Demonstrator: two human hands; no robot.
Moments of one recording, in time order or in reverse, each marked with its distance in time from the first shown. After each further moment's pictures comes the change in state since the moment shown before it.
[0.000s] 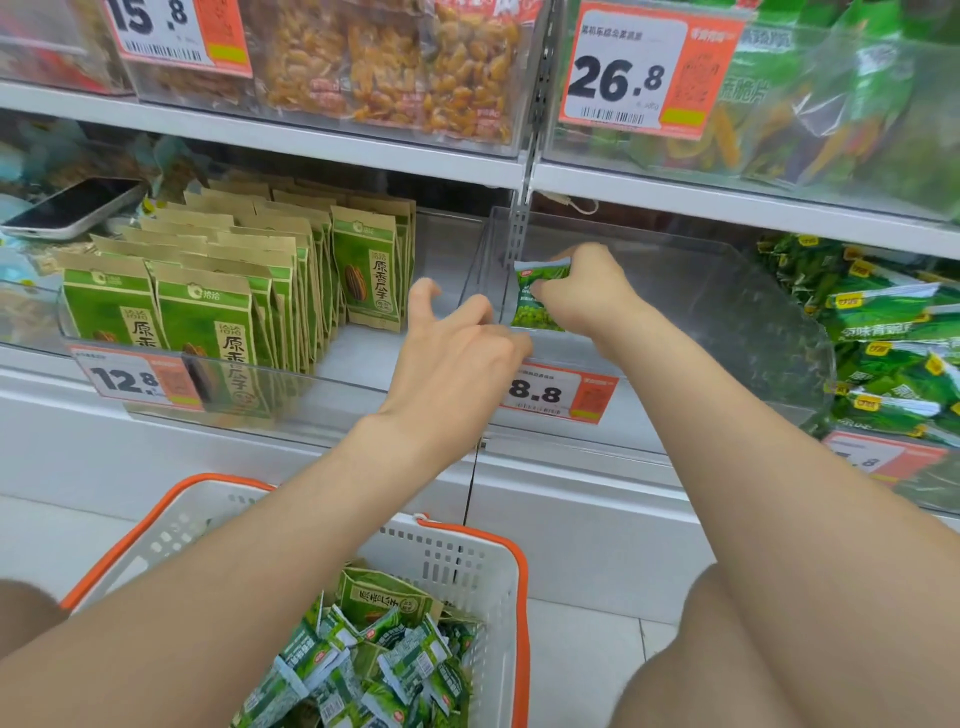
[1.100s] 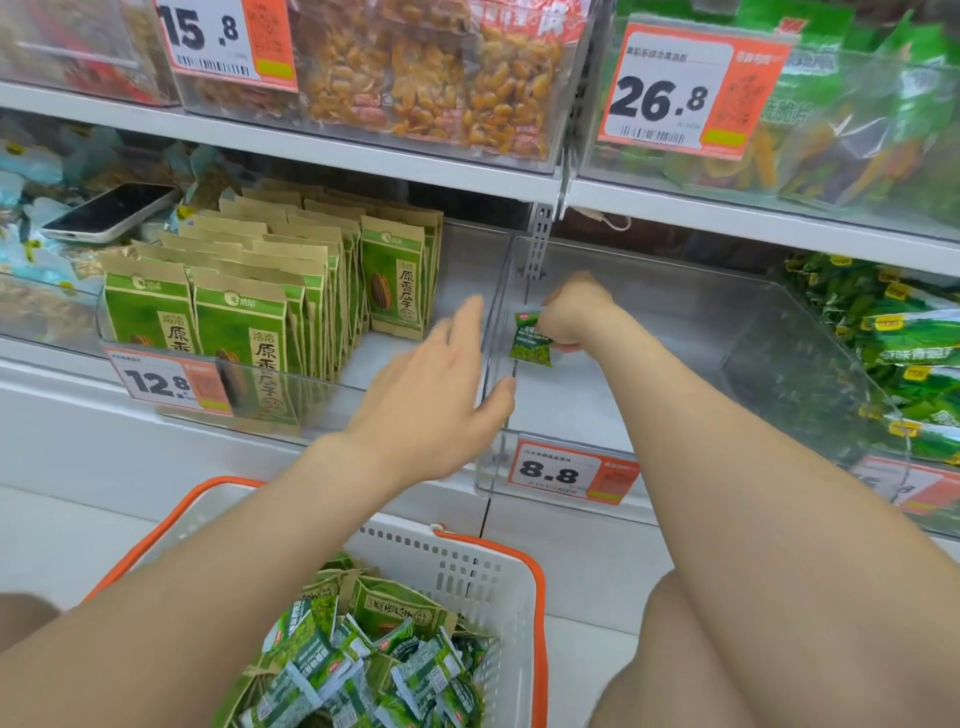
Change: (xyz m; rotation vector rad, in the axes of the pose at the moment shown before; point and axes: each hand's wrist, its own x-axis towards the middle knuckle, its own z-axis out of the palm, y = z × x) left_hand -0.030 -0.028 -0.011 -0.475 -0.173 -0.266; right_hand 0.033 -0.008 0.034 -0.330 -0.189 0.158
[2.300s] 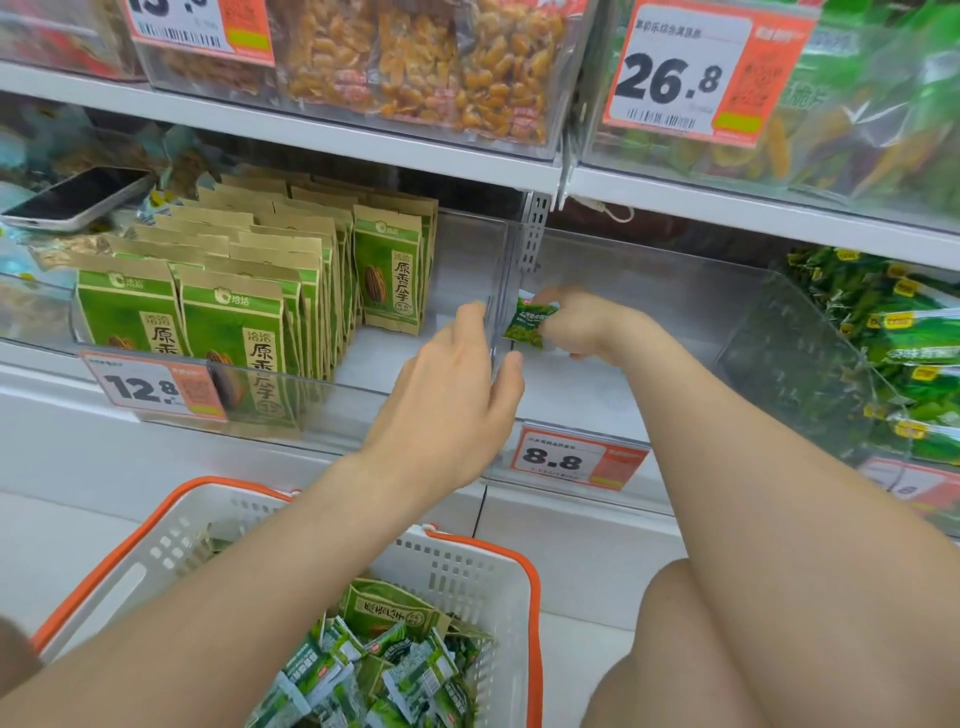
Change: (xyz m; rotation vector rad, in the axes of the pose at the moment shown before) left_hand 0.009 0.009 0.023 -0.192 0.228 -0.001; right_hand 0.006 0.024 0.000 -0.007 -0.208 -0.150
